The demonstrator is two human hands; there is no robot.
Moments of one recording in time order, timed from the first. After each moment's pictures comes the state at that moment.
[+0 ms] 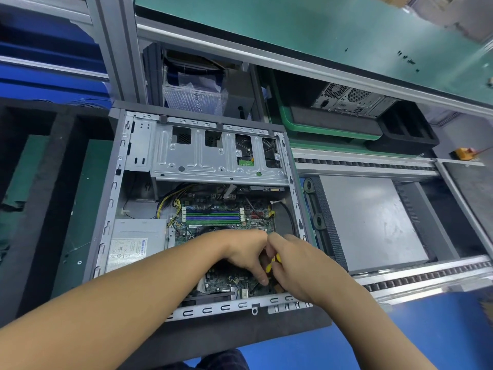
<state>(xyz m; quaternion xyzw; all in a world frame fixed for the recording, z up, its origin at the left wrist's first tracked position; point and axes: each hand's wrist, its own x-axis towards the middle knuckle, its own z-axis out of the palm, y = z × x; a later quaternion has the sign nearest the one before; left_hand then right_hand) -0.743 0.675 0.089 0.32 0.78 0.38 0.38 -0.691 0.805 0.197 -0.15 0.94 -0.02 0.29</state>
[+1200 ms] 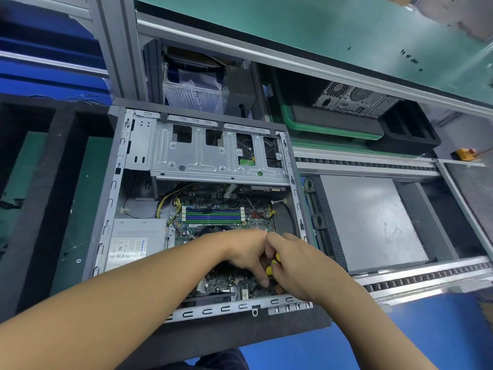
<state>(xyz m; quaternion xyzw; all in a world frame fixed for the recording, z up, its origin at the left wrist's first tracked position) -0.741 0.674 0.091 0.32 0.79 0.37 0.37 -0.697 0.804 0.192 -0.14 0.94 -0.06 0.31</state>
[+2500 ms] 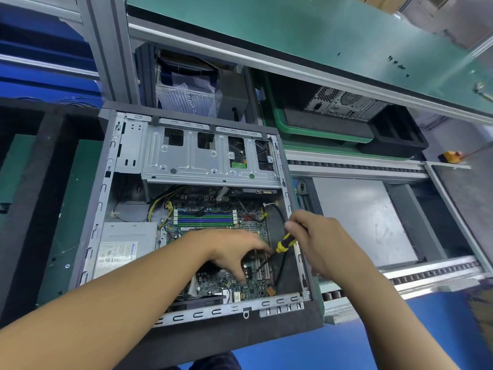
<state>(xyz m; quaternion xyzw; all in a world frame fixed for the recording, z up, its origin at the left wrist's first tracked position) -0.749 0.660 0.090 0.39 0.81 0.28 0.34 -0.718 0.831 0.227 -0.06 0.97 -0.13 0.17</state>
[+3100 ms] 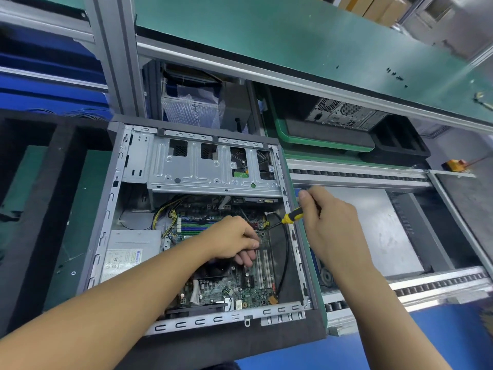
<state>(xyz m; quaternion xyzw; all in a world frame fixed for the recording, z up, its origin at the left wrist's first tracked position) -0.750 0.653 0.098 0.10 0.74 0.56 0.36 -0.734 0.819 0.235 -0.06 0.97 -0.22 -0.06</state>
